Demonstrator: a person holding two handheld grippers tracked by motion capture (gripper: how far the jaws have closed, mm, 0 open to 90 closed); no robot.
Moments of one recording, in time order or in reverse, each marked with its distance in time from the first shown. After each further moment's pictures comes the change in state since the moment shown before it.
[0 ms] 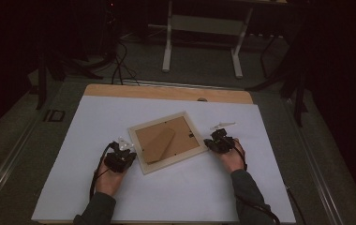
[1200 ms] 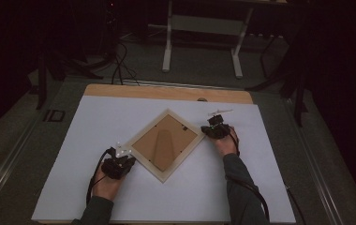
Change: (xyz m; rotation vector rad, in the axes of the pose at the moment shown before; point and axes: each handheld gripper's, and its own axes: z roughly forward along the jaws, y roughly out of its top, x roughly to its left) left arm -0.006 -0.018 -0.012 -0.031 -0.037 0.001; right arm -0.024 0.040 0.031 -0.046 -0.008 0.072
